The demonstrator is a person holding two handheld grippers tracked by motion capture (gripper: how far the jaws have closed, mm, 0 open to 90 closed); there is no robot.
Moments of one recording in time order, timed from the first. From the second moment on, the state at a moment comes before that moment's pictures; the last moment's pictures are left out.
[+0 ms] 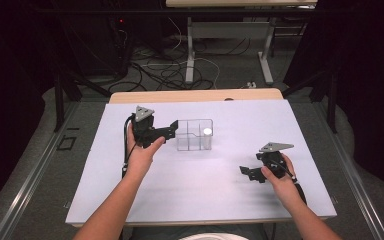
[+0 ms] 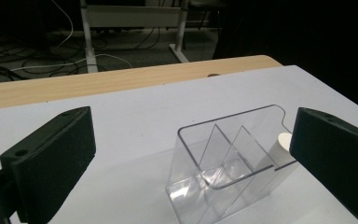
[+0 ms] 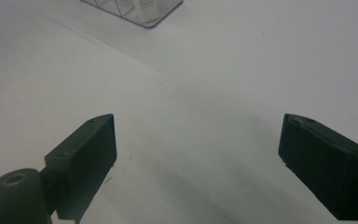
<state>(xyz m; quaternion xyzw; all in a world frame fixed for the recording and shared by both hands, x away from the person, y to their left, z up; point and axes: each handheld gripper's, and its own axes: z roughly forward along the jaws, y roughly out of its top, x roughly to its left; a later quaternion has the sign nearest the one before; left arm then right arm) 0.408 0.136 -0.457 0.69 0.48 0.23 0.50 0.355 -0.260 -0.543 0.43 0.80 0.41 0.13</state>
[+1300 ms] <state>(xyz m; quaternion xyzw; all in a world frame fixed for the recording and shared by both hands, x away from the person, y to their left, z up) 0.367 0.237 -0.507 0.67 0.54 0.23 0.45 0.356 -0.263 -0.542 0.43 0.79 0.41 0.14</state>
